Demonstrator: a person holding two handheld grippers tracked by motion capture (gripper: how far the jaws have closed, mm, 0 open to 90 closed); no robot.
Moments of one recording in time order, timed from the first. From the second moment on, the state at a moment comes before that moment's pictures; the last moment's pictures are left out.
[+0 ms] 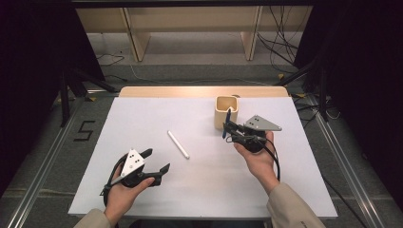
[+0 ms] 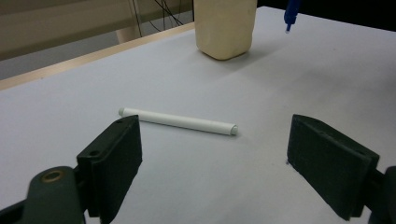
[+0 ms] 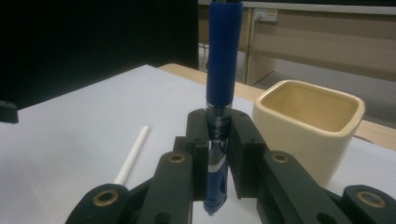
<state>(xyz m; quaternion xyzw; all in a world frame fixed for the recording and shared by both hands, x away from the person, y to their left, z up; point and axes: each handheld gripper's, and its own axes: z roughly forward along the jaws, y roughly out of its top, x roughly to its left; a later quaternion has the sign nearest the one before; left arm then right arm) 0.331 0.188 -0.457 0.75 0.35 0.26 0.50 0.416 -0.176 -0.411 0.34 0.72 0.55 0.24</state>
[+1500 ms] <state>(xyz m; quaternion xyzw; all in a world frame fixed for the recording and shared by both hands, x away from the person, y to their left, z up) 0.332 0.184 -0.461 0.75 0.35 0.25 0.50 0.495 -0.188 -0.379 0.40 0.68 0.54 0.30</state>
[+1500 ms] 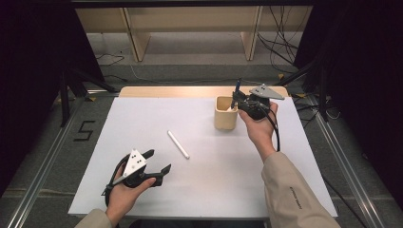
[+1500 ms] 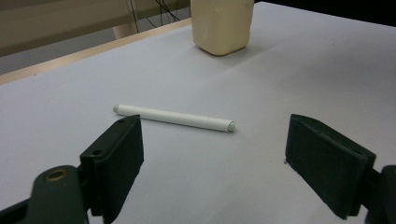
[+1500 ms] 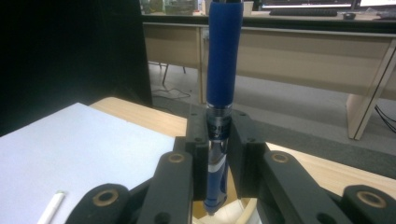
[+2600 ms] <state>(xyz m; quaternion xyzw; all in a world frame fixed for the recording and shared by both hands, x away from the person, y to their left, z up) 0.332 0.183 -0.462 0.76 0.35 0.25 0.49 0.511 -0.181 -0.403 0.42 0.69 0.51 0.30</state>
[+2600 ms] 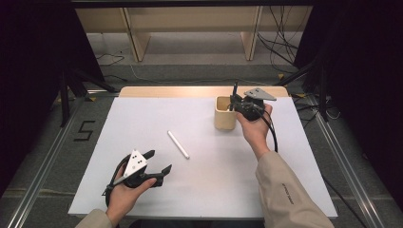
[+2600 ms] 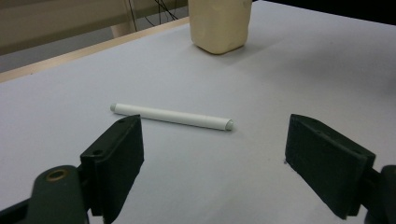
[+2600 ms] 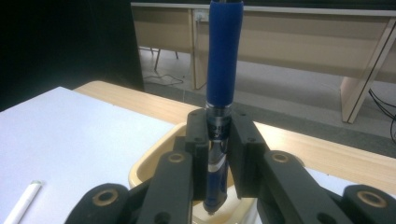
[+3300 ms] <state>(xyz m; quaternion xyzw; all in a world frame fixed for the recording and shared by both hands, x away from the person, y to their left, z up) 0.332 0.183 -0.463 0.76 0.35 0.25 0.49 0.514 -0.181 -0.419 0.43 0.69 0.50 0.28</state>
